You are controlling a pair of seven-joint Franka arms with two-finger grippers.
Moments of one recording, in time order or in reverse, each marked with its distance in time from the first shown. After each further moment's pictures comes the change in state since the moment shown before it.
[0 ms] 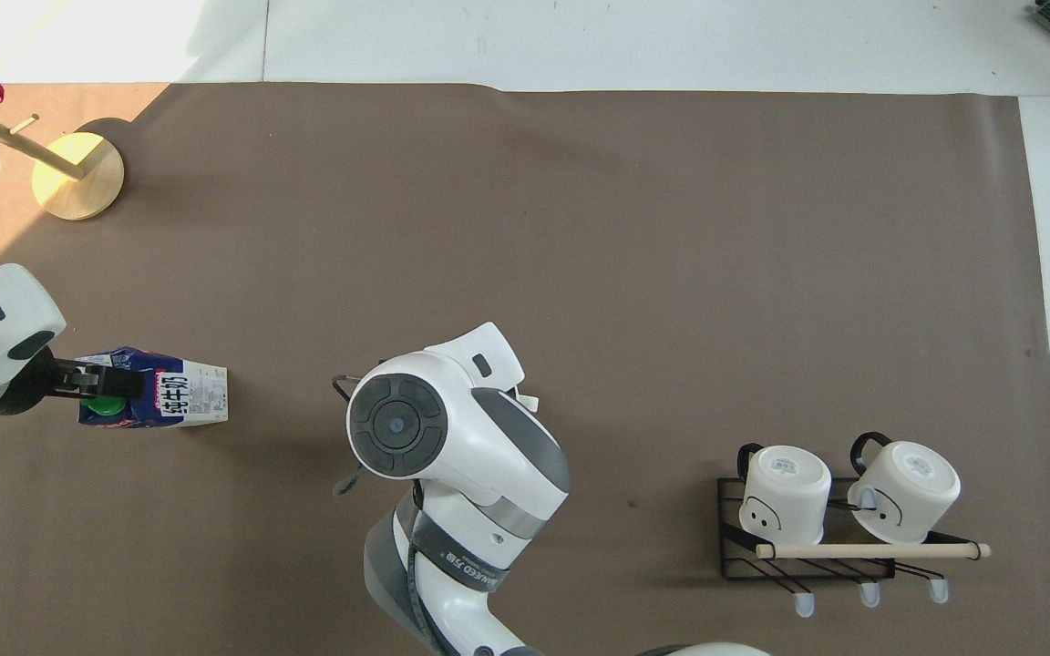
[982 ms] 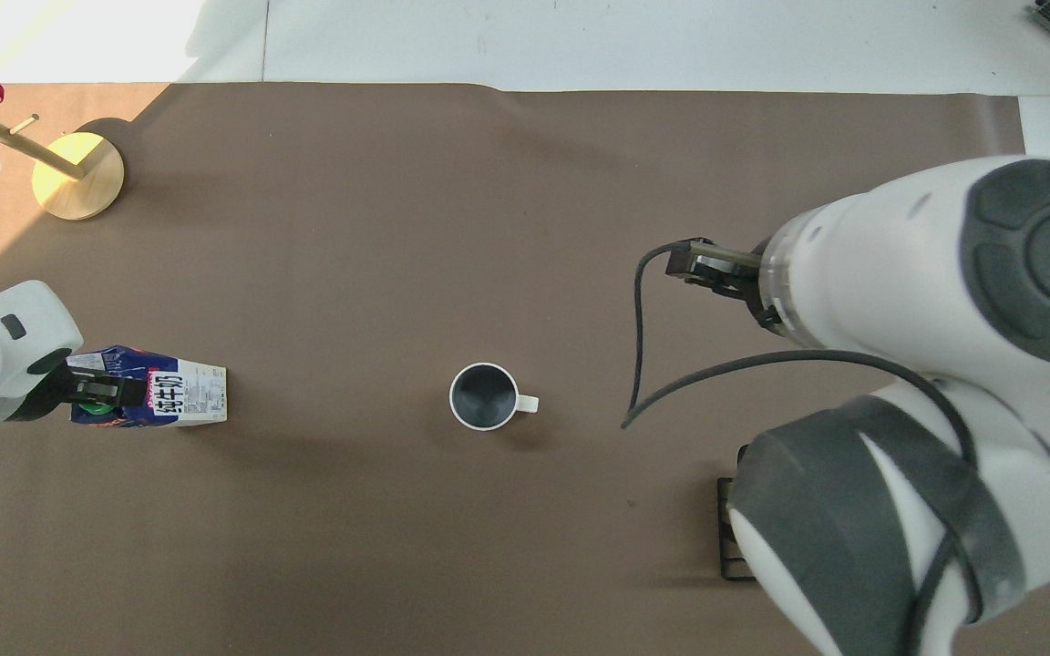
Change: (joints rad) left arm 0.000 -0.013 -0.001 -0.061 0.005 0.071 0.050; right arm -0.424 -0.454 -0.013 -0.008 0.006 -0.425 -0.442
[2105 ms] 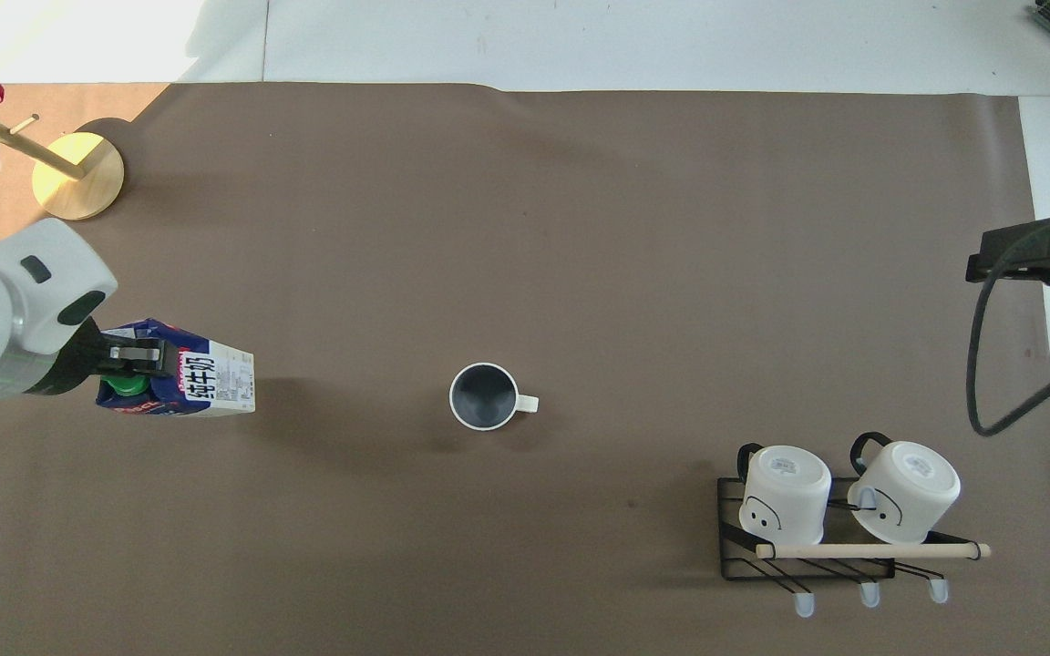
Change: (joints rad) left arm -0.178 0.043 -0.027 0.264 0.000 -0.250 -0.337; right arm -0.307 -0.005 -0.006 0.160 0.107 -0.205 -0.414
